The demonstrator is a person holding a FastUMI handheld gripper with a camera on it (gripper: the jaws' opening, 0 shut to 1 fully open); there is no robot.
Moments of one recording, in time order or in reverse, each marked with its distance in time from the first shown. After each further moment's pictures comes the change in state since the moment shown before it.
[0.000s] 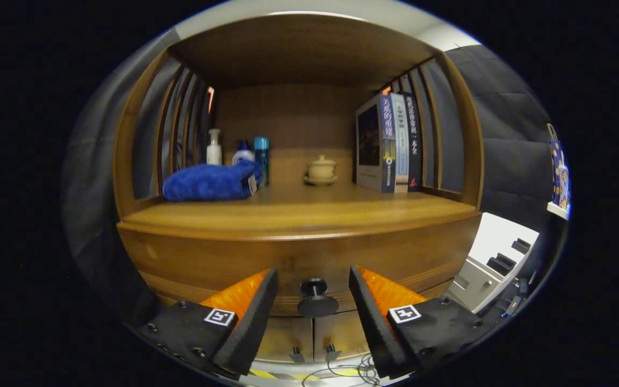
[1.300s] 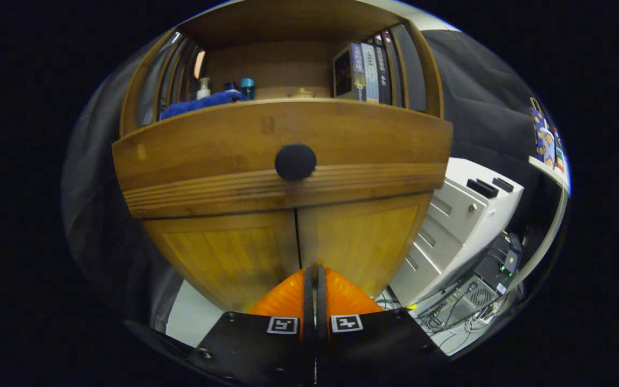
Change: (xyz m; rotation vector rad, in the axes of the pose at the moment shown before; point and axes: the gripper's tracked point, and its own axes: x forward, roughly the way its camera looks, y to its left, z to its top) arm -0.074 -0.001 -0.094 0.052 0.166 -0.026
